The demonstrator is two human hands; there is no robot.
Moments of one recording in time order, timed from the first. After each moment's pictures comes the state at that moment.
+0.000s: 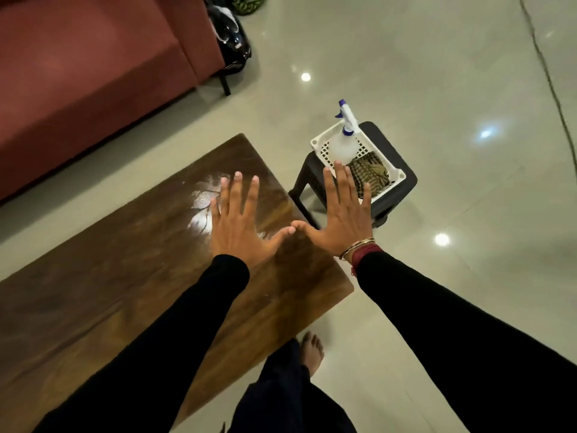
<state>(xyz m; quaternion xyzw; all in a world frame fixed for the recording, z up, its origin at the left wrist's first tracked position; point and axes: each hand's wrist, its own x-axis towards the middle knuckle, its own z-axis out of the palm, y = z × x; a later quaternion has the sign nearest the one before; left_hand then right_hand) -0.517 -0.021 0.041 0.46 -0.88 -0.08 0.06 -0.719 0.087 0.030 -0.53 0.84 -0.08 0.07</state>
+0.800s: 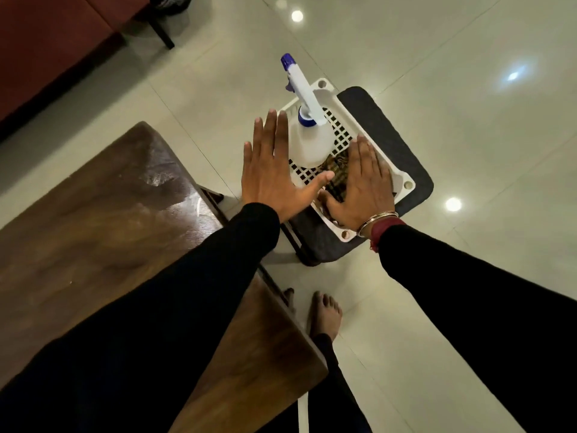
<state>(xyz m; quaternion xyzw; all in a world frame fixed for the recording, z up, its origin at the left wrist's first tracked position) -0.798 -0.099 -0.149 0.42 -0.89 -0.20 0.06 -0.936 0.026 -0.193 -0.44 0.88 -0.08 0.16</state>
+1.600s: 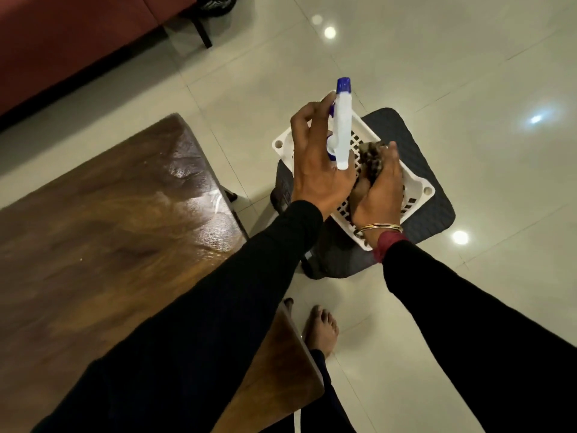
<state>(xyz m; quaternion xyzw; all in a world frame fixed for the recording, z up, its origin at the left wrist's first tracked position) -0.838 -0.088 -0.111 0.41 -0.73 -0.40 0.38 -0.921 -0.008 -0.167 -0.30 0.85 -0.39 0.18</state>
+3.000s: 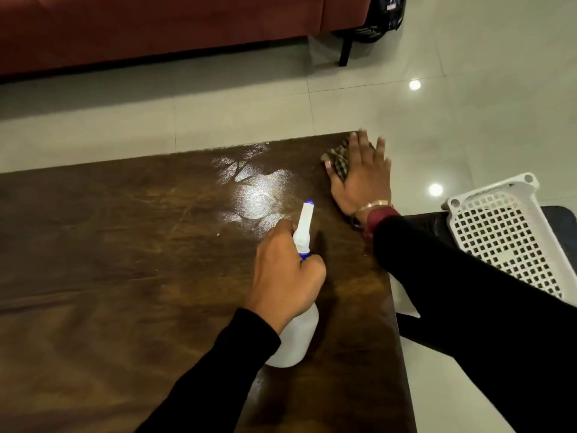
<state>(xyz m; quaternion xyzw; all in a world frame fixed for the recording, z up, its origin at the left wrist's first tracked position) -0.520 -0.125 -0.057 0.69 -0.56 -0.42 0.18 -0.694 -0.238 -0.178 -0.62 0.76 -0.05 0.21</state>
